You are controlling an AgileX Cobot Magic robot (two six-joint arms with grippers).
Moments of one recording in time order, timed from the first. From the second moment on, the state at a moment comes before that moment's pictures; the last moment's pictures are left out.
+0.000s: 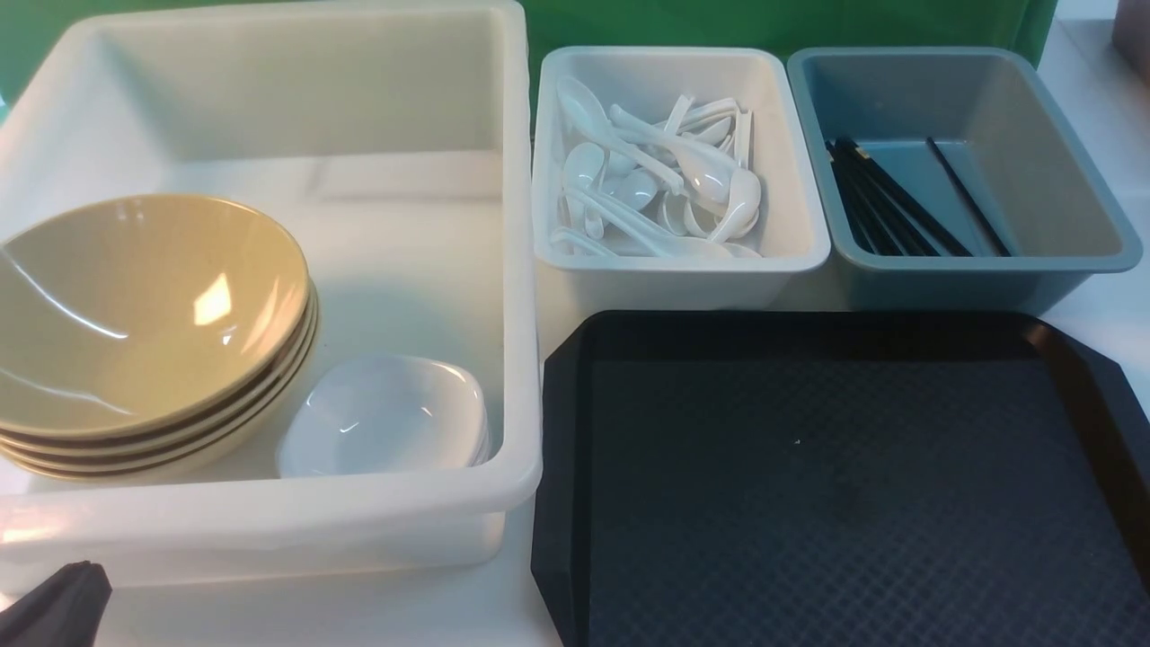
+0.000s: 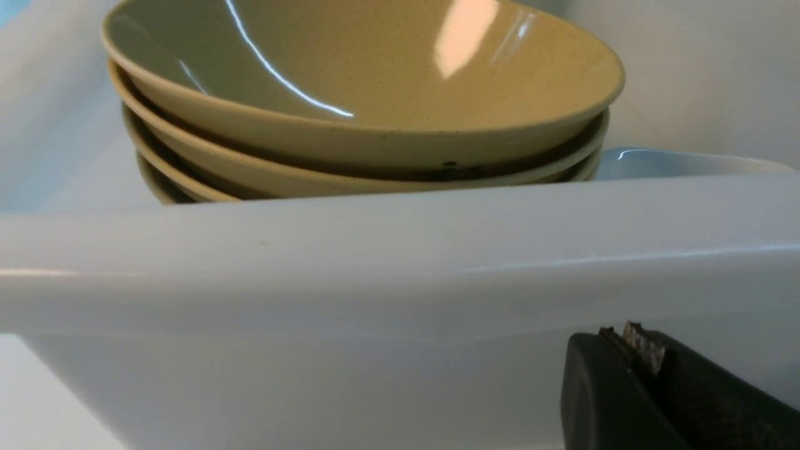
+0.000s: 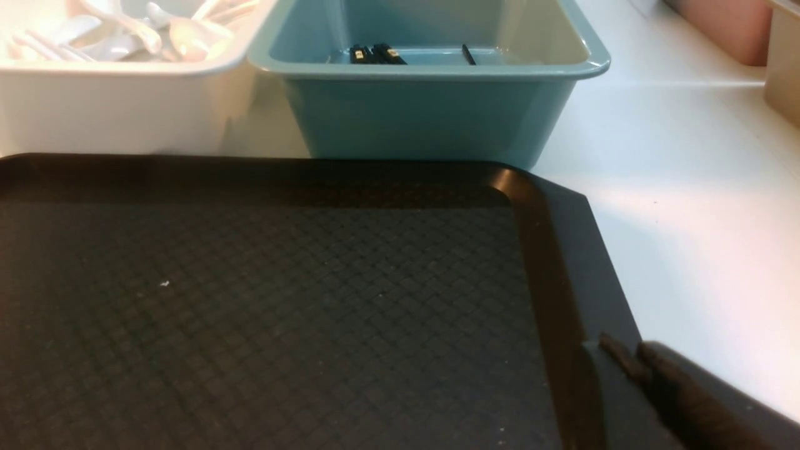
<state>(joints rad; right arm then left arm) 0.00 -0.01 0.03 -0.13 0.32 0.18 -0.03 -0.01 0.02 -0.04 0.33 0.00</state>
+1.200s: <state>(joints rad) 0.00 -0.01 0.03 -0.13 0.32 0.18 -0.03 -0.01 0.02 -0.04 0.33 0.01</state>
